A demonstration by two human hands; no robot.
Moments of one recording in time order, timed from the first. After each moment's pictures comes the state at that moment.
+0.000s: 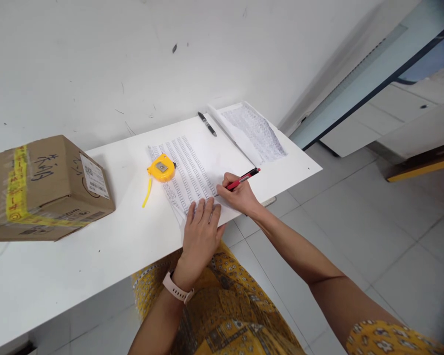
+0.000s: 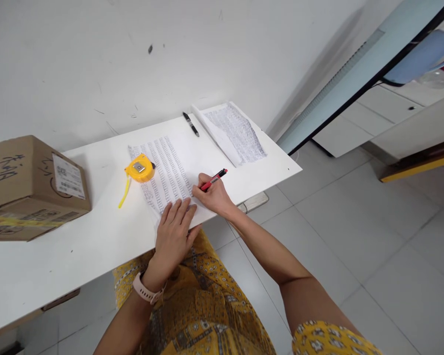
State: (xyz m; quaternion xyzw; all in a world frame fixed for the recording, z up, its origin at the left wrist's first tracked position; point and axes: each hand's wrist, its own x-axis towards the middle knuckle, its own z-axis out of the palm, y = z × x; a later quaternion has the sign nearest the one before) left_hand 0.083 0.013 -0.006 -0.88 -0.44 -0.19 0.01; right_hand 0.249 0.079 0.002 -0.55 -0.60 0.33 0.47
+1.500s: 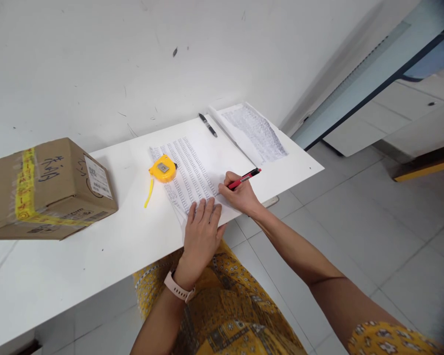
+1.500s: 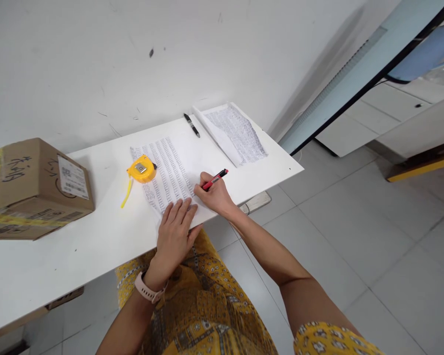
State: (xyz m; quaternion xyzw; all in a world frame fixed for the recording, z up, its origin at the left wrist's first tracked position) left_hand 0.083 0.013 -0.006 -0.88 -0.44 -0.20 0.02; right_hand 0.249 0.079 0.004 -0.55 -0.59 0.32 0.49
